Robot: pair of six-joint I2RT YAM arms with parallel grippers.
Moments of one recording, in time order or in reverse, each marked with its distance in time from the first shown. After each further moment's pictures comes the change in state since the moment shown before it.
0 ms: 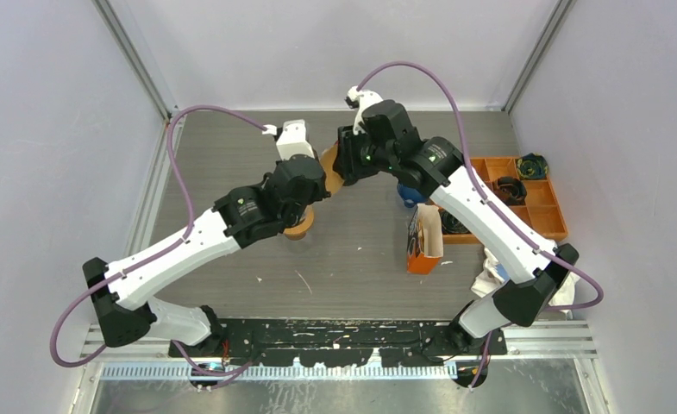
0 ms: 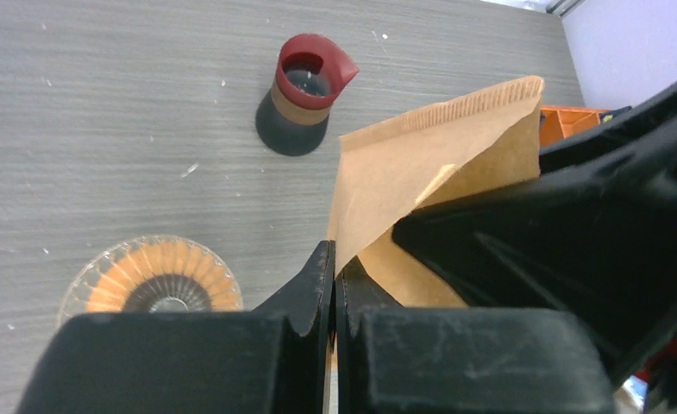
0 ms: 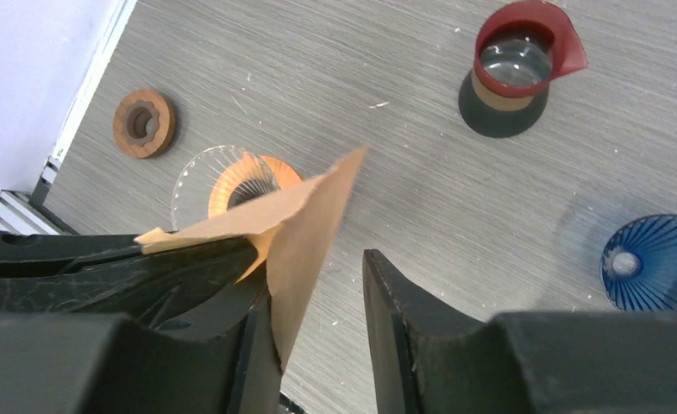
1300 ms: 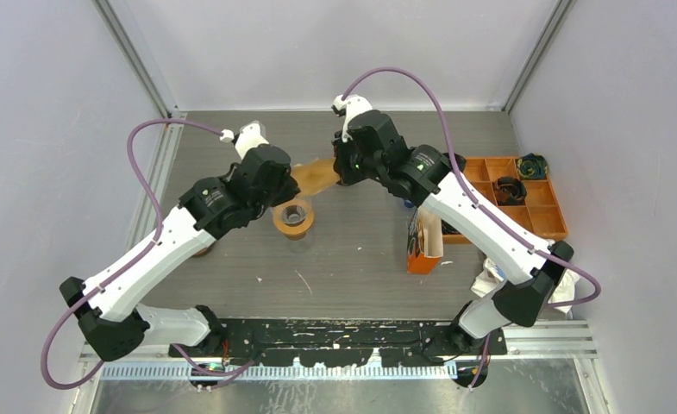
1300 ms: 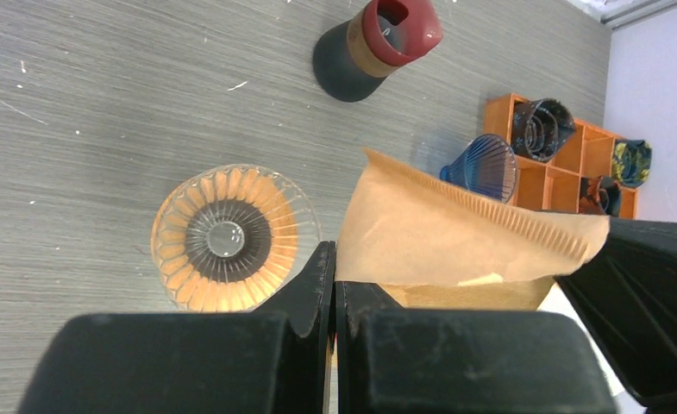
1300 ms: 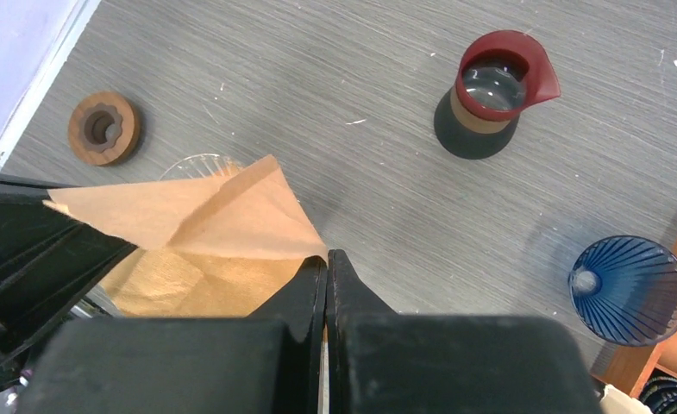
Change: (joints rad) left arm 0.172 -0.071 0.047 -0.320 0.169 -0.317; right arm 0.087 -0.006 -0.058 0.082 0.154 -0.065
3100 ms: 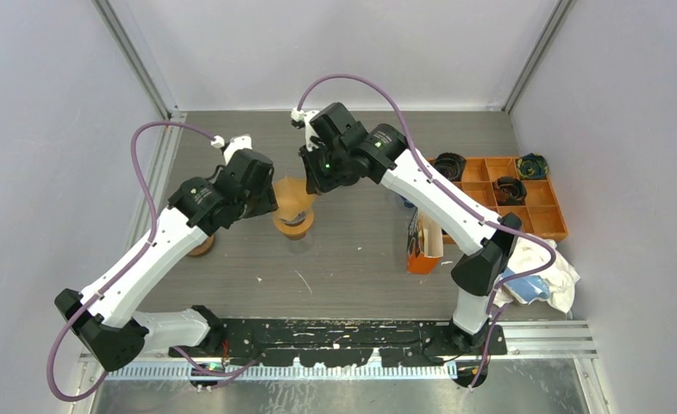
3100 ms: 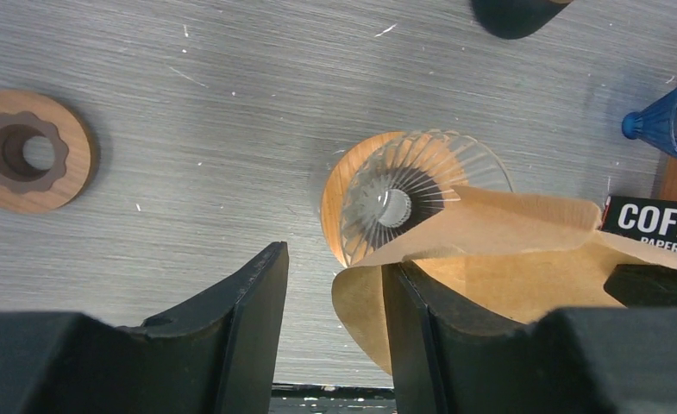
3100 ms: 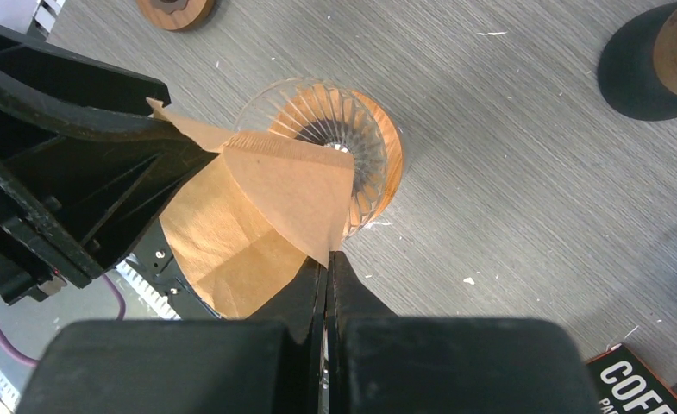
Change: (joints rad) left arm 0.154 -0.051 -0.091 -0.172 0.091 0.216; right arm 0.037 0.300 0.344 -0.295 -0.298 -0.026
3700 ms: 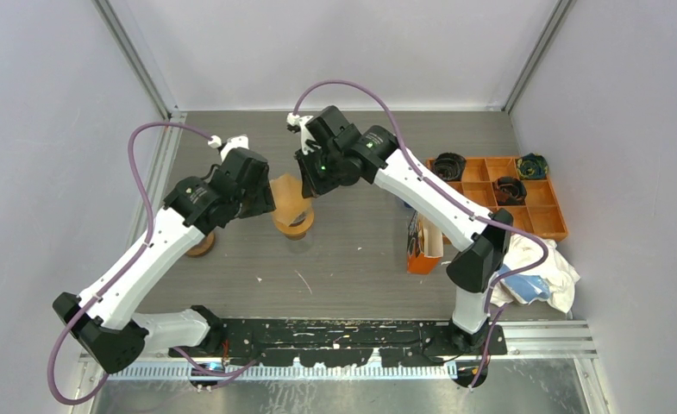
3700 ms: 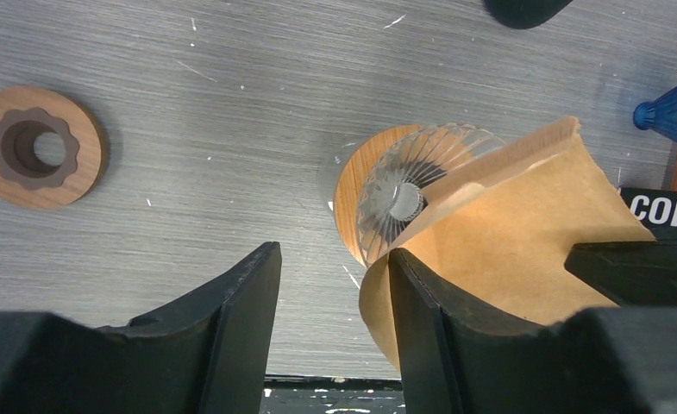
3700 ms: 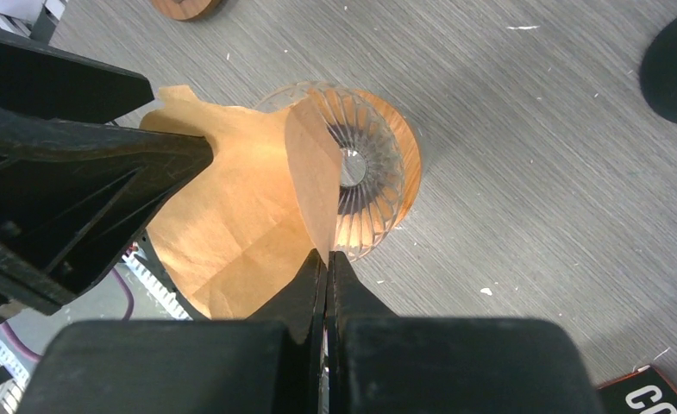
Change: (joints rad) left arm 0.033 -0.011 0.000 -0.019 0.031 0.035; right arm -0.006 0.033 -0.019 0.033 -0.053 0.004
